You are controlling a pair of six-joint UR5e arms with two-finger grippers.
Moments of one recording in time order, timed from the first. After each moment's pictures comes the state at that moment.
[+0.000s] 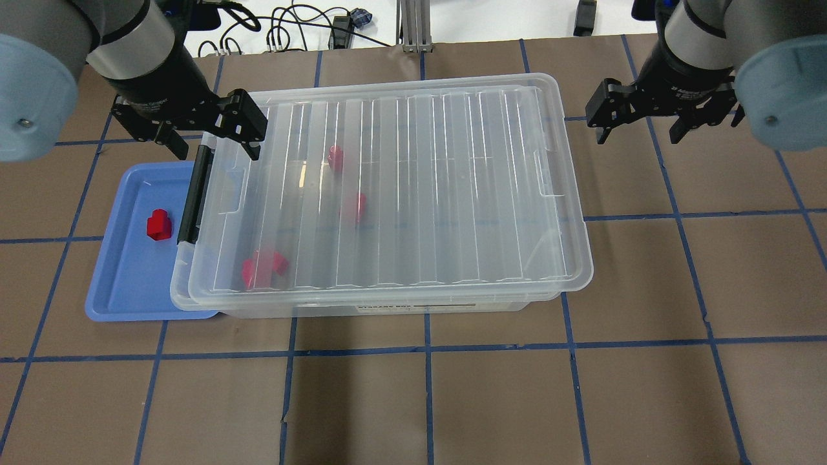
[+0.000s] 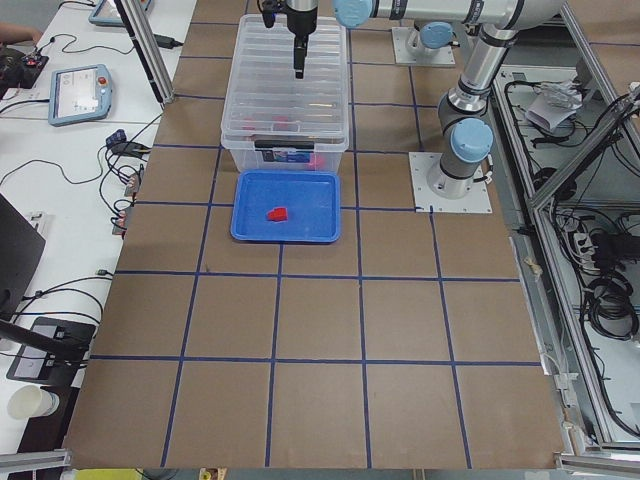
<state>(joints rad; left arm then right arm) -1.58 -1.57 -1.56 -1.54 1.58 0.05 1.53 -1.59 1.63 -1.71 -1.58 0.00</state>
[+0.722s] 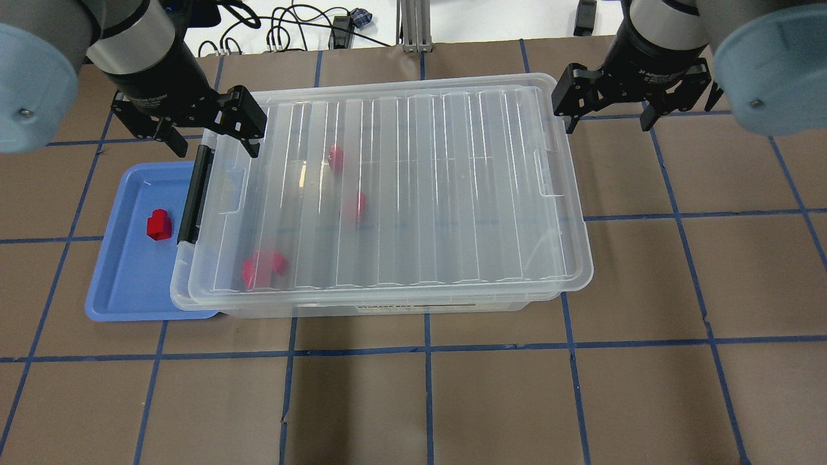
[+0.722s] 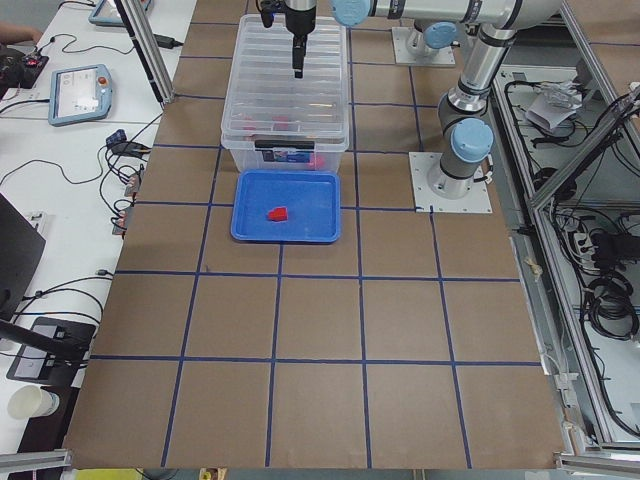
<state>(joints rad) -1.57 -1.58 -1.55 -1.56 1.58 0.05 1.59 -1.56 1.56 -1.68 -1.59 0.04</state>
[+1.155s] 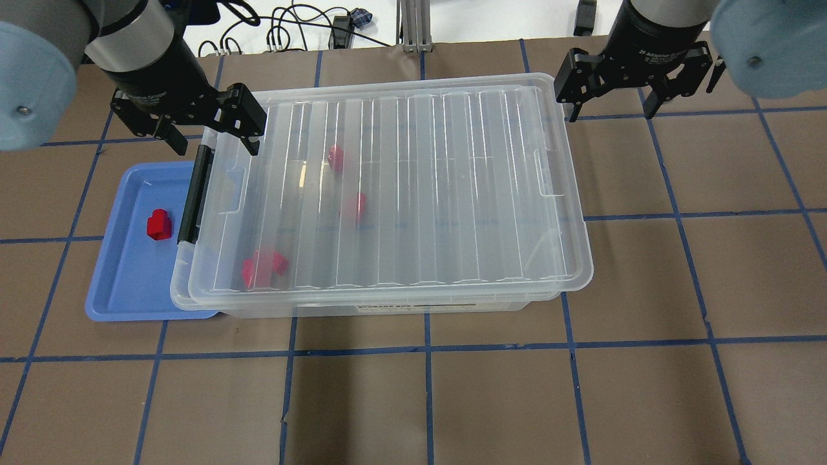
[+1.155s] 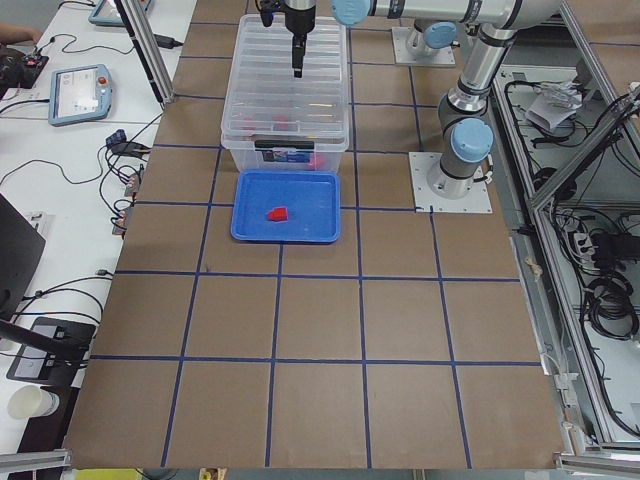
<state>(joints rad) -1.57 -1.58 -1.54 -1.55 1.58 0.05 1.59 -1.52 1.51 -1.64 -1.60 0.04</state>
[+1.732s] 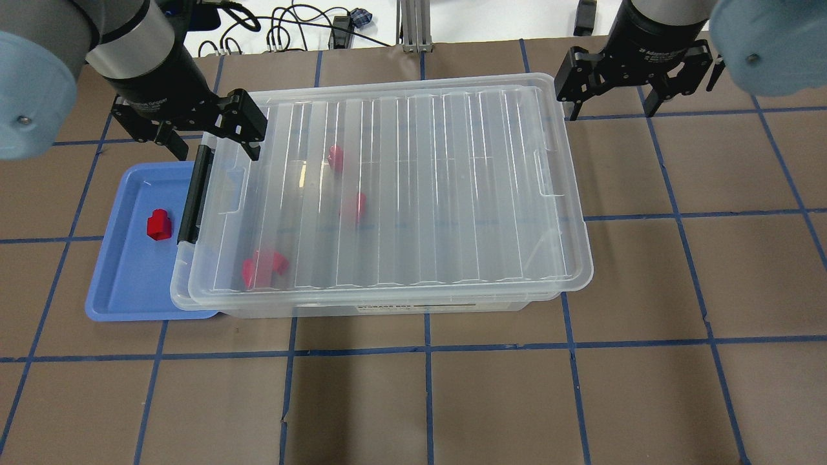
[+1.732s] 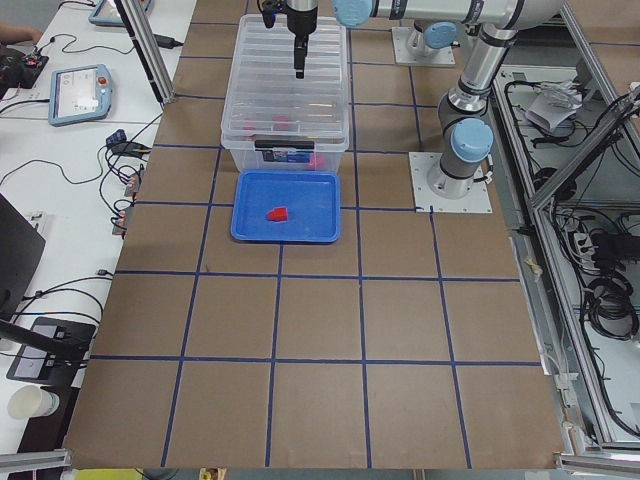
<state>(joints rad) -1.57 -1.57 -1.56 -1.55 1.58 0.05 1.59 -1.52 1.50 -1.64 -1.60 0.04</state>
